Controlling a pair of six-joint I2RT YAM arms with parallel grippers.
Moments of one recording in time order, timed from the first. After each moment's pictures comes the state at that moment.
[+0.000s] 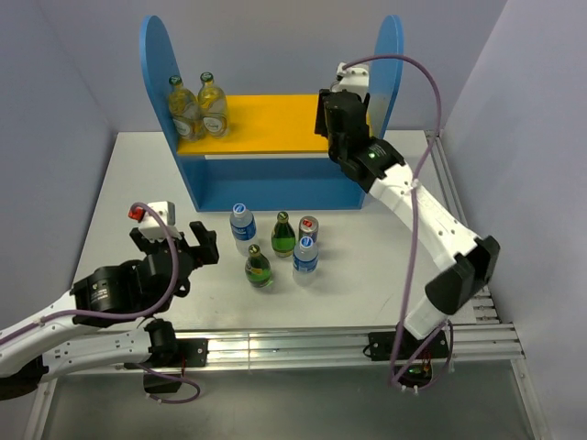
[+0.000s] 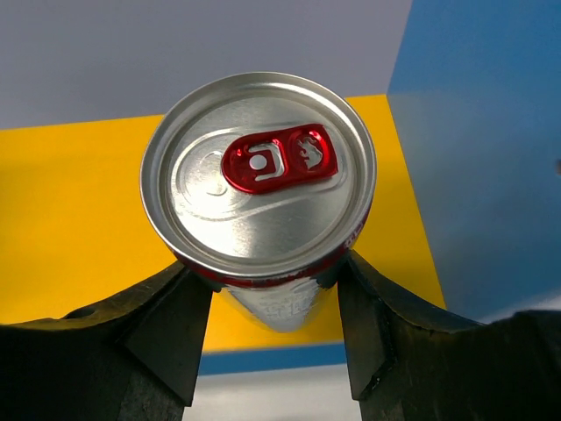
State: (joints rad) left arm -1.21 0.67 0.99 -0.90 -1.03 -0.78; right arm 0.63 1.56 1.71 -0.38 0.69 0.20
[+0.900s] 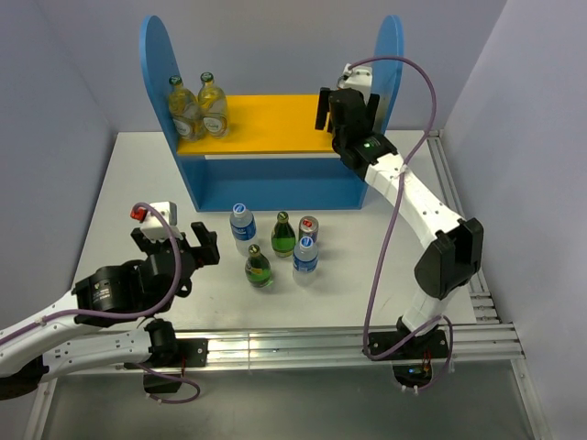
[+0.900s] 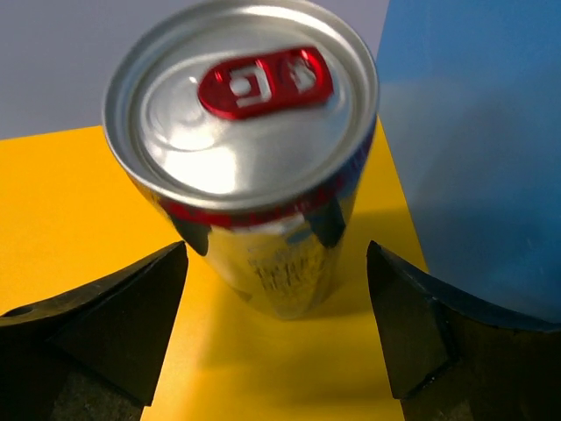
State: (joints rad) left arm -1.21 0.68 0.99 -0.91 -1.03 -0.79; right arm 0.48 1.71 1.71 -0.28 0.61 0.22
